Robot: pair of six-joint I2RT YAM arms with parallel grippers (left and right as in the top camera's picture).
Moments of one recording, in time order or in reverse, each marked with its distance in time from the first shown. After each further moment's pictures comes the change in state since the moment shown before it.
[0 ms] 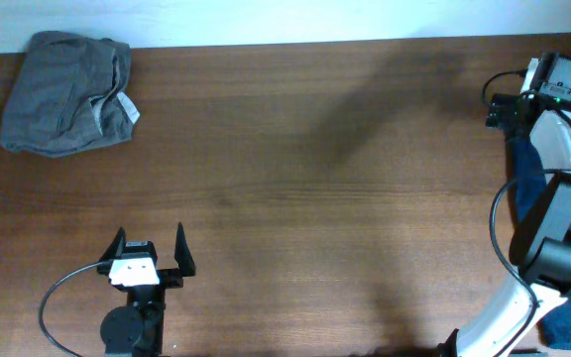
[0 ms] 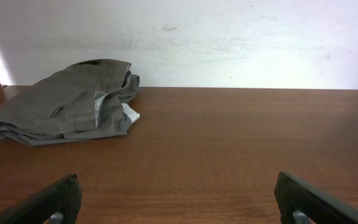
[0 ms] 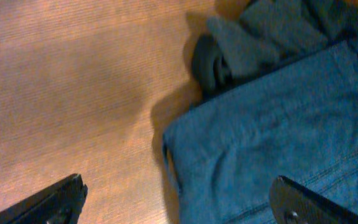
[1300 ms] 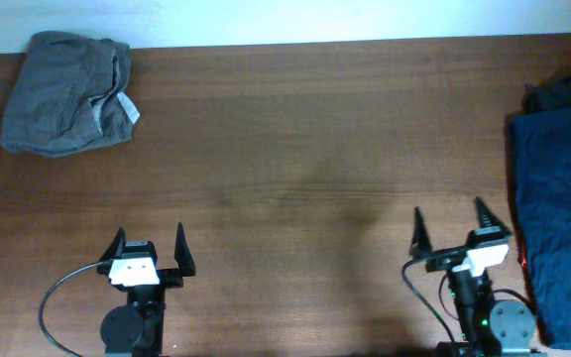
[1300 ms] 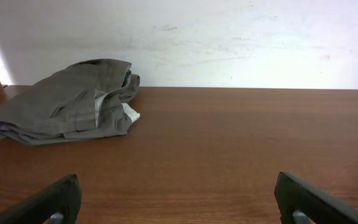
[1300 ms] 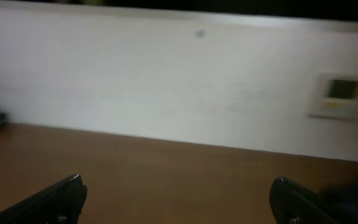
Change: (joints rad) left arm 0.000 0.002 0.000 0.000 -0.001 0.000; right arm 0.330 -1.987 -1.467 0.512 -0.315 0.072
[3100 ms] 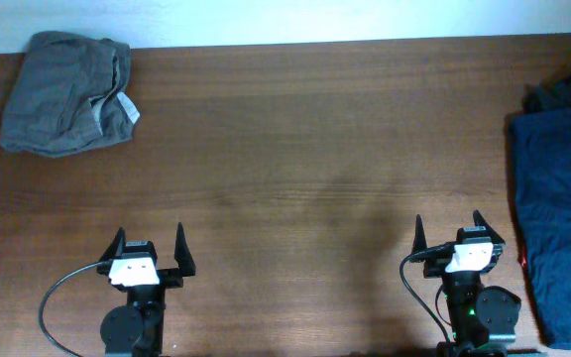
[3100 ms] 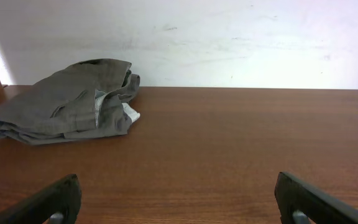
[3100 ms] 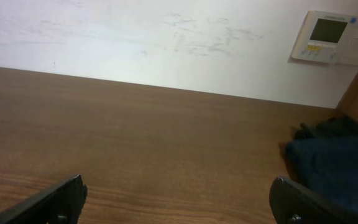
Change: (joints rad) left arm 0.000 0.000 0.000 0.000 0.000 0.000; right arm 0.000 -0.084 -0.108 -0.163 0.088 -0.068
